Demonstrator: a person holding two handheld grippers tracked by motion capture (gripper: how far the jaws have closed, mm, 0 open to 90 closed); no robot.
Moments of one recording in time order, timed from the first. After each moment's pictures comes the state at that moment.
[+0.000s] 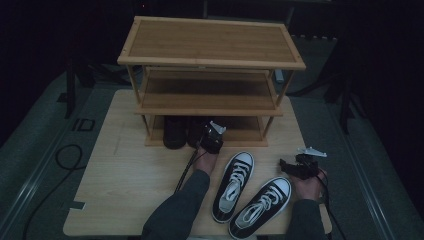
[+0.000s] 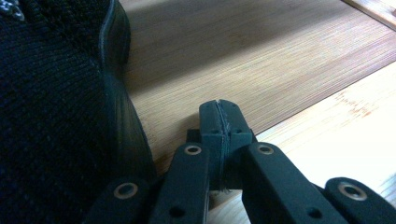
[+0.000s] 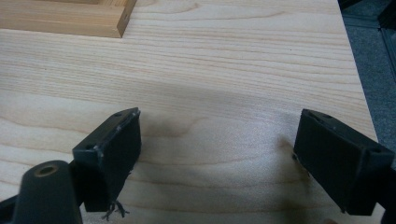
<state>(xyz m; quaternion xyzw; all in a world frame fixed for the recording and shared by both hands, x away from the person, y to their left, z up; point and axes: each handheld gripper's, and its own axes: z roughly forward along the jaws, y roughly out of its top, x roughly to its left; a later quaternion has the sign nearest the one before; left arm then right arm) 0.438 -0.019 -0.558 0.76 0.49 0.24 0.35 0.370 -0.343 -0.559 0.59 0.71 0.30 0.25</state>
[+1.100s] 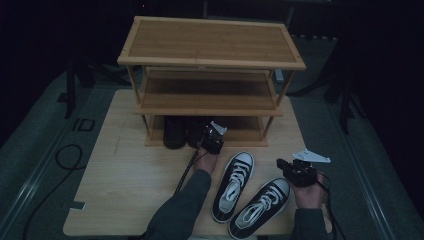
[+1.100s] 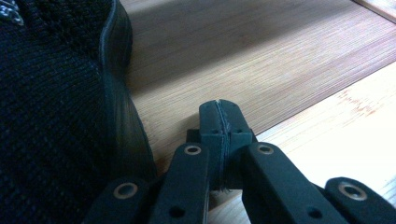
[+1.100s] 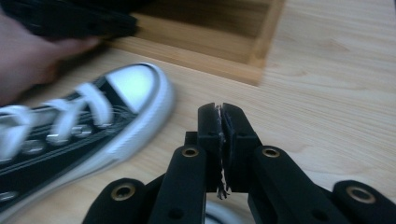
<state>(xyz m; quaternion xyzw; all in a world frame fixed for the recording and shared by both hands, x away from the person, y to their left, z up) 0.437 -0.022 -0.558 0.76 0.48 0.25 0.35 0.308 -0.296 -0.483 0.48 0.76 0.38 0.22</state>
